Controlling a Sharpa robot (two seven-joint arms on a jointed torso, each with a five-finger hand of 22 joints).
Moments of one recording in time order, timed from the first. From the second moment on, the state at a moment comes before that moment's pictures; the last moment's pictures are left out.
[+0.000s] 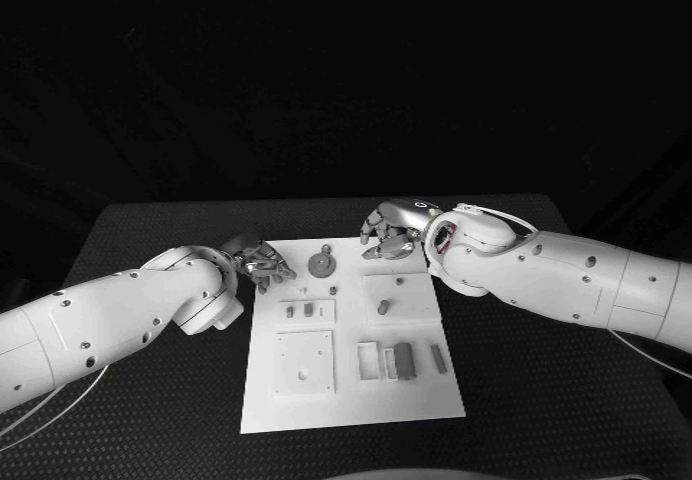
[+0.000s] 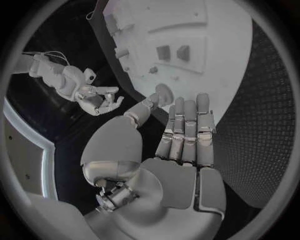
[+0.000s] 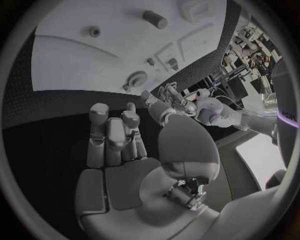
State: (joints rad) left arm 1.24 -0.67 -0.13 1.35 -0.91 -0.30 -0.27; left_hand 1.03 -0.11 0.59 -0.28 0.09 0.87 0.16 0.15 0.81 0.97 0.10 0.48 0.43 0.86 0.01 1.07 0.55 0.04 1.01 -0.10 0.41 1.19; right arm 1.19 -0.73 -0.01 1.40 -1.52 -0.26 -0.14; right_hand 1.05 -0.12 0.54 -0.24 0.05 0.96 0.11 0.22 0.64 1.16 0.00 1.06 1.16 1.26 -0.10 1.44 1.01 0.22 1.18 -0.05 0.96 1.31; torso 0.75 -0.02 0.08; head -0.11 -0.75
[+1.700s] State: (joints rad) left arm 1.22 -0.46 -0.20 1.22 -1.57 -0.29 -0.05; left_hand 1.16 -0.15 0.57 -0.27 0.08 0.95 0.14 0.15 0.62 1.07 0.13 0.11 0.22 0.99 0.02 1.12 0.56 0.06 1.15 -0.08 0.44 1.24; right arm 1.19 -0.71 -0.01 1.39 -1.52 -0.32 -0.15; right_hand 1.05 -0.12 0.54 -0.24 0.05 0.96 0.11 0.22 0.64 1.15 0.00 1.06 1.16 1.25 -0.10 1.44 1.00 0.22 1.18 -0.05 0.96 1.31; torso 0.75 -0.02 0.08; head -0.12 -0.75
